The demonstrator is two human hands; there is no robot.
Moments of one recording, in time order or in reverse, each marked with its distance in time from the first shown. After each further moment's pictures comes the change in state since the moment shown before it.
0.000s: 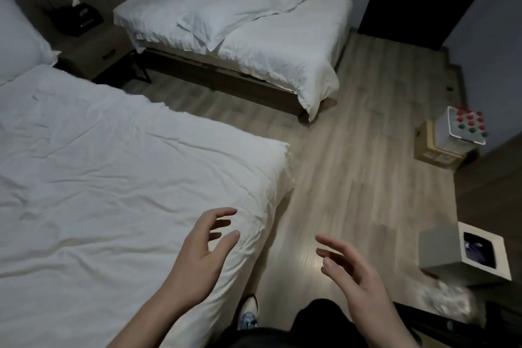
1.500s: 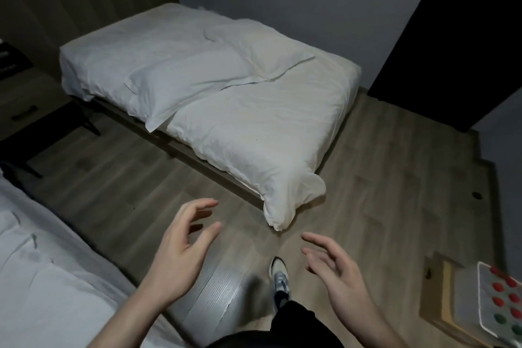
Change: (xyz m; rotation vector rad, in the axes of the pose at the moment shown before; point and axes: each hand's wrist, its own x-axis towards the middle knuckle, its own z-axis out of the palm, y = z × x) left_hand 0.825 0.245 0.203 -0.002 0.211 0.138; right_hand 0.846 -0.241 -0.295 -0.021 -0.135 -0.025
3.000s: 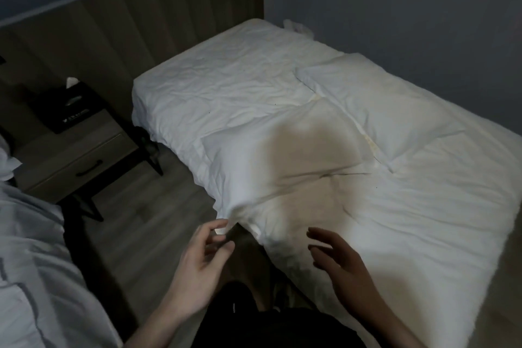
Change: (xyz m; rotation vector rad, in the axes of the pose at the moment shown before) left_hand 0.588 -0.147 -0.272 0.031 0.156 -0.357; right_hand 0.654 -0.207 0.314 -0.104 -0.243 0.021
